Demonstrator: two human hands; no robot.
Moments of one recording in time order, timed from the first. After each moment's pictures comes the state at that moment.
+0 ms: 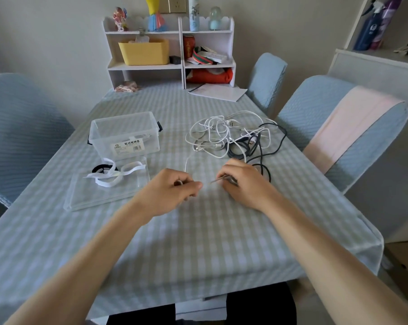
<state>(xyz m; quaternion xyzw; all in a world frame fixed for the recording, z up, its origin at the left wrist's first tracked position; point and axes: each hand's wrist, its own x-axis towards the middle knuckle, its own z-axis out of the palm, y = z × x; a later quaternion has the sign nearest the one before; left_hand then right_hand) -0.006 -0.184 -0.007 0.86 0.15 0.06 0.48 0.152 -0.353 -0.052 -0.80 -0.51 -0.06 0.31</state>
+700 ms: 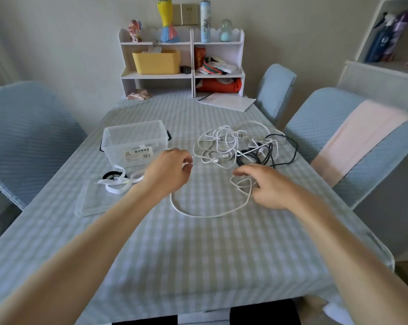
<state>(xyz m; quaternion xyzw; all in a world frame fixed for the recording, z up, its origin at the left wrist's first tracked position) 0.044 -0.142 -0.005 0.96 0.17 0.18 0.15 0.163 -0.370 -0.018 -0.86 -0.44 0.07 0.24</state>
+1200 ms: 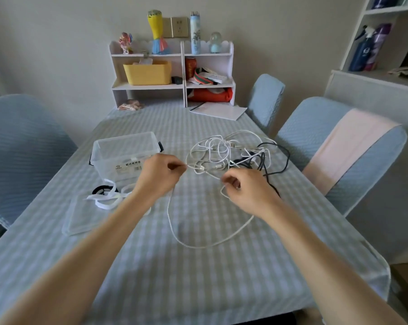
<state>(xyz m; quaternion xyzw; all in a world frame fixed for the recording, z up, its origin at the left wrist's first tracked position) 0.059 -0.137 0.006 0.89 0.18 0.25 0.32 0.153 -0.347 -0.010 -0.86 -0.39 -0.03 0.33</state>
